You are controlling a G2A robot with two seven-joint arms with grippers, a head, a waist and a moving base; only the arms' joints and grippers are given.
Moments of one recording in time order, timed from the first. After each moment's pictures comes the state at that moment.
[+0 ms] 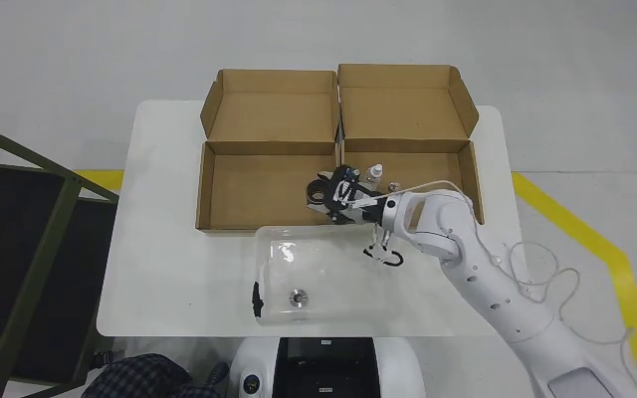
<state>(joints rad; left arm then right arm) -0.03 -0.30 -0.61 -1.22 3.05 0.21 0.06 -0.86 -1.14 0.88 -1.62 -1.07 -0.56 0.40</state>
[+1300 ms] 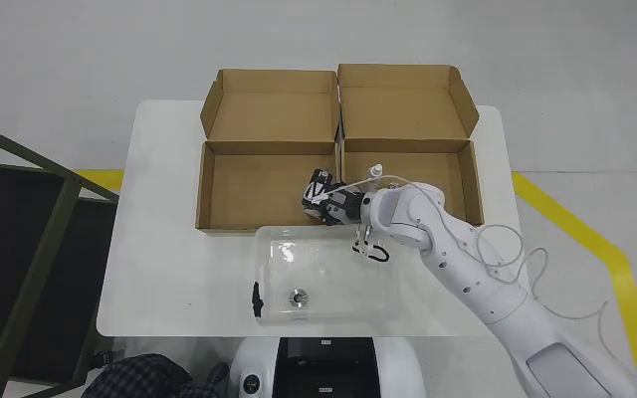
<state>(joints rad) -0.03 -0.30 -0.61 -1.22 3.05 0.21 0.06 -0.76 -1.22 0.76 -1.46 -1.10 -0.53 0.55</state>
